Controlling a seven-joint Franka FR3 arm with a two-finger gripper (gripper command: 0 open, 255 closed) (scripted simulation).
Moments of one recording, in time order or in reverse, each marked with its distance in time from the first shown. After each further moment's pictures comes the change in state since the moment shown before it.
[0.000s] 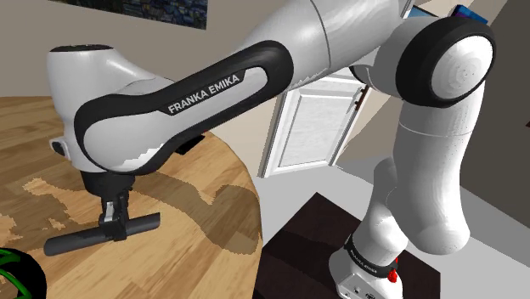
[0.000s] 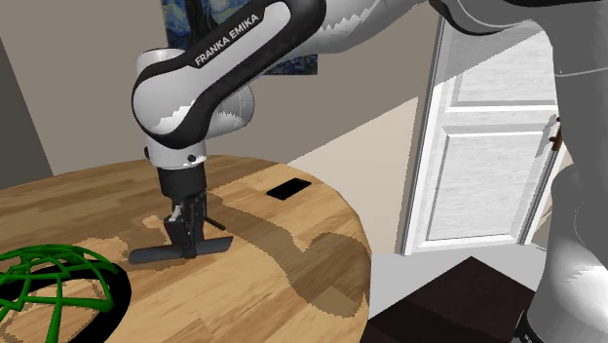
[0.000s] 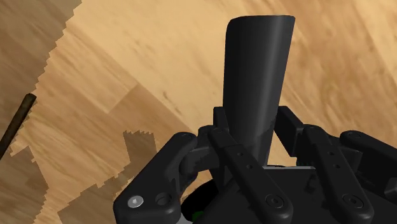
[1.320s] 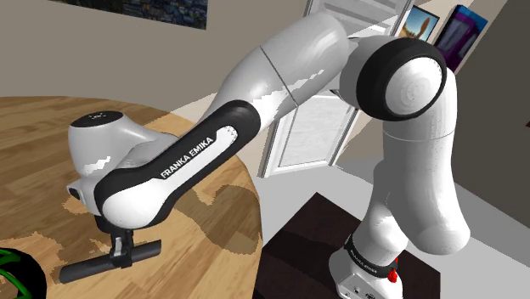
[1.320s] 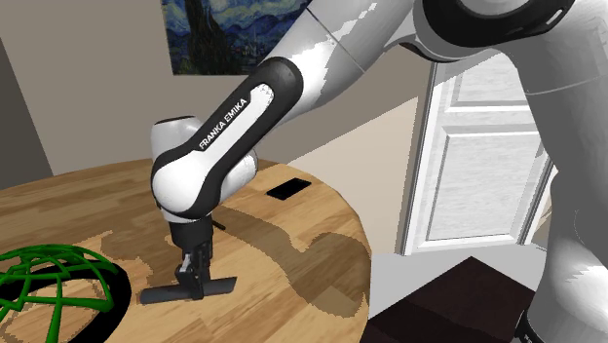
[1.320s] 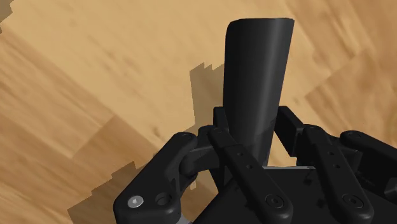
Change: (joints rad) arm 0.011 0.155 -0.013 -0.051 -0.022 0.205 0.002
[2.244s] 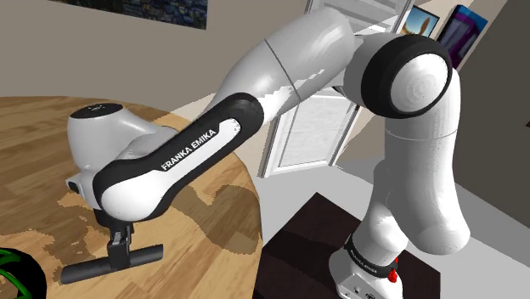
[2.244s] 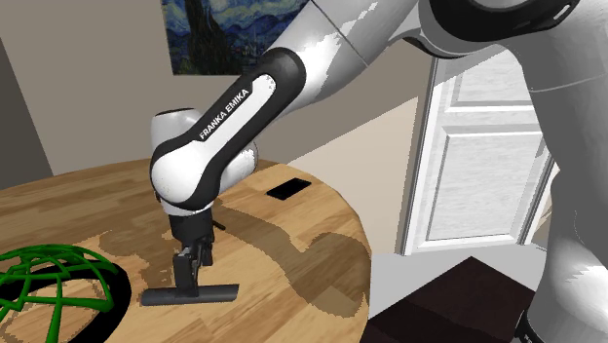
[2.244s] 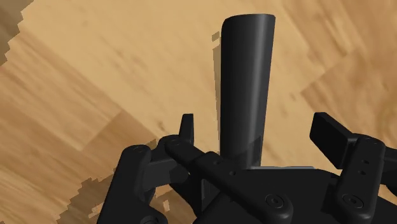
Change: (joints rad) arm -0.006 -0.022 0.001 0.003 0.003 -0.024 -0.006
